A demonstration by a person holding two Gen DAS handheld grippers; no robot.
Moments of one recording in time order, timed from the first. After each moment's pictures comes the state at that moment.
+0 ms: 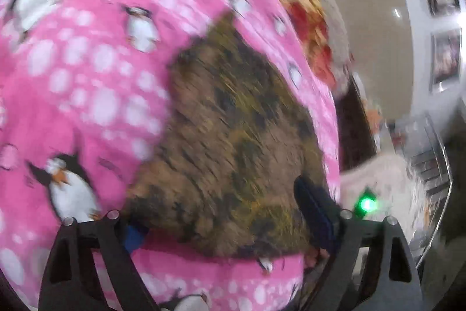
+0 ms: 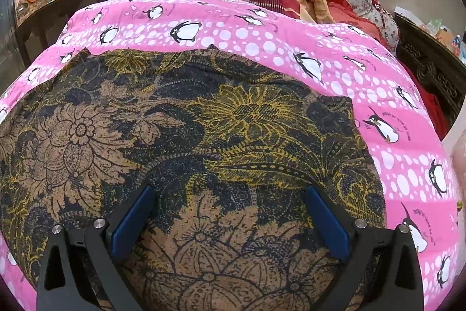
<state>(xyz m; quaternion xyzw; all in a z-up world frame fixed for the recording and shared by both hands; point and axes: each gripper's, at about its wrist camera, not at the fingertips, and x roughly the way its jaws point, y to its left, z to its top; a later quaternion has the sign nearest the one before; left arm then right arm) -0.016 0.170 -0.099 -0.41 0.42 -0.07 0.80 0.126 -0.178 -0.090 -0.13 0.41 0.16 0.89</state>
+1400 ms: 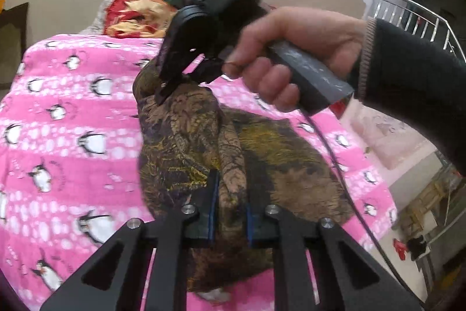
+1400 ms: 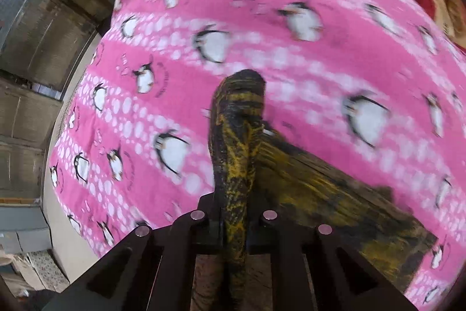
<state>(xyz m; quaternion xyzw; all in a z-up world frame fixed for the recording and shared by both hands) 0.004 0.029 -0.005 -0.12 0.34 -0.15 0.92 0.279 0.006 -0.013 -0.12 0.64 0.33 0.69</state>
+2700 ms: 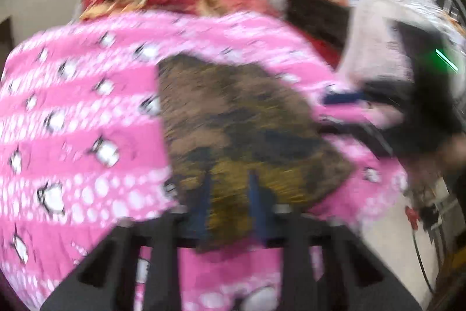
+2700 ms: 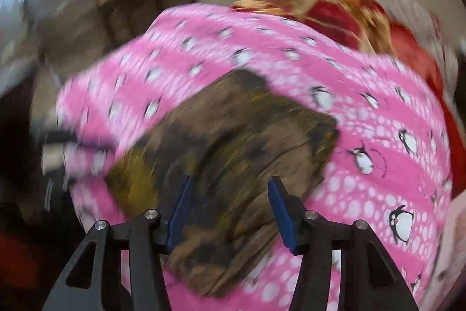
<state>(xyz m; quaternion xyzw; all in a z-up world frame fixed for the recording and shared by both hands) 0.005 -0.062 -0.043 -0.06 0.42 -0.13 0.90 0.087 -0.256 -0.009 -0.19 0.39 0.39 0.81</state>
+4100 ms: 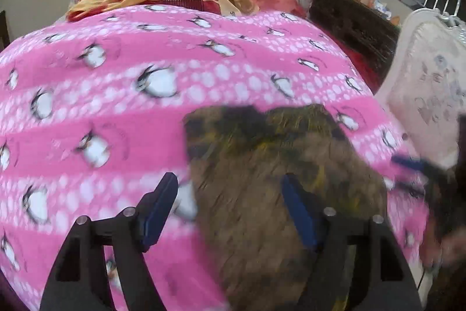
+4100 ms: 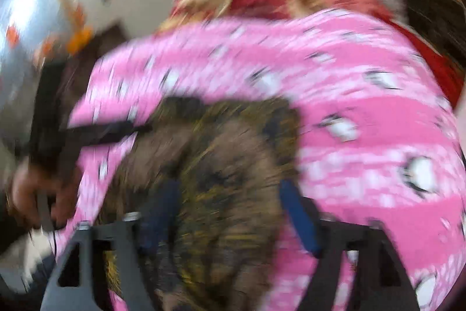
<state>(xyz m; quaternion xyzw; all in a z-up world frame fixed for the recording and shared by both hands) 0.146 -0.032 -0.046 -0.07 0.45 -0.13 0.88 0.166 -0.329 -0.034 0.08 0.41 0.23 0.88</state>
